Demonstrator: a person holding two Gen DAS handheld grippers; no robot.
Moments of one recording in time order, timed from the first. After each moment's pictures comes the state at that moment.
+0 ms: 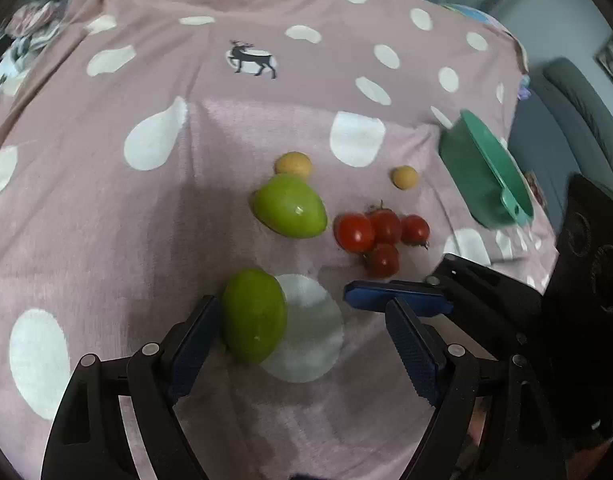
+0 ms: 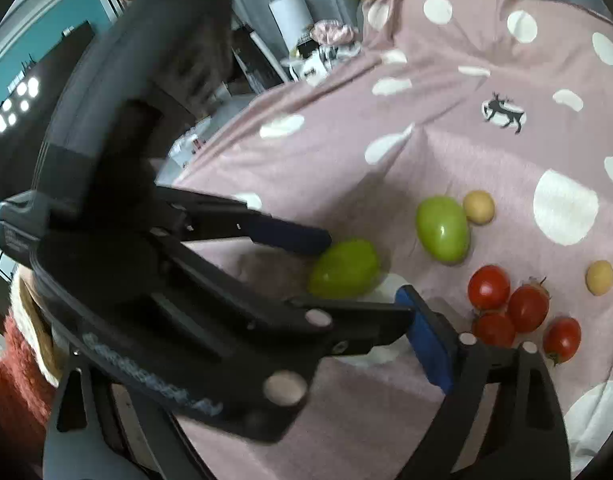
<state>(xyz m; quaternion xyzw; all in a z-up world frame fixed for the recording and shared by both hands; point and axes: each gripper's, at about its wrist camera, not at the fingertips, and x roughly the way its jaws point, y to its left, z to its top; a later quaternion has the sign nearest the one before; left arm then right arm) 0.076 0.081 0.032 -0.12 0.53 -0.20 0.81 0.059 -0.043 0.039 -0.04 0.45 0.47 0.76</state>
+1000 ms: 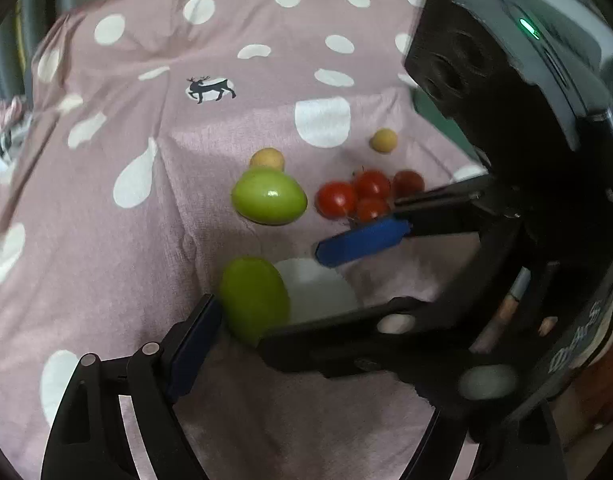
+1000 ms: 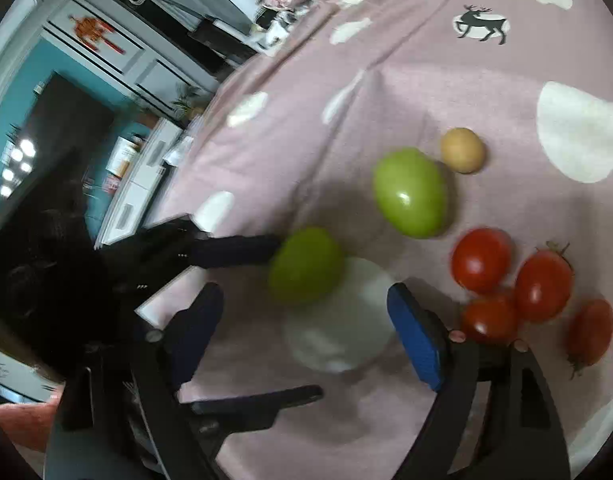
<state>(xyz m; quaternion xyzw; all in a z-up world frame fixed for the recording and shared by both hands) 0.044 0.054 0.023 0.05 0.47 -0.22 0.85 0.103 -0.048 0.007 0.05 0.55 0.45 0.70</state>
